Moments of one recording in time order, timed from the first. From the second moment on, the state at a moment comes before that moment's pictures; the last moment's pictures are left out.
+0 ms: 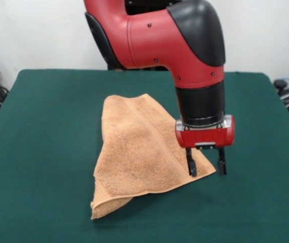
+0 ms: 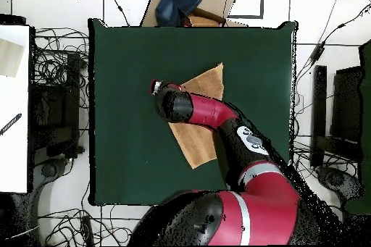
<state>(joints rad) -0.39 -0.42 0.33 1.63 -0.04 0.16 1.68</state>
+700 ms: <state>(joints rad) -0.39 -0.45 0.33 1.66 -0.04 0.12 1.68</state>
